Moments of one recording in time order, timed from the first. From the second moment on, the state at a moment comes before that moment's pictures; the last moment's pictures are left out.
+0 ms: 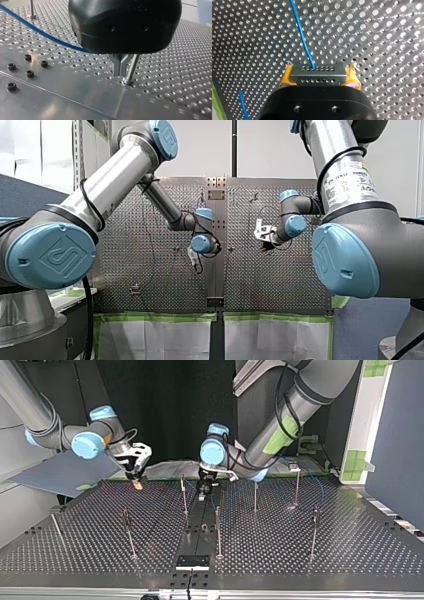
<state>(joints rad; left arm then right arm) -0.46 -2.29 -1.42 -2.63 -1.75 -1.93 1.86 -1.05 1.59 -0.23 1.28 1.70</state>
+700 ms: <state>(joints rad) -0.46 -2.29 -1.42 -2.67 -1.70 -1.91 1.83 -1.04 1.59 -0.23 1.28 1.70</state>
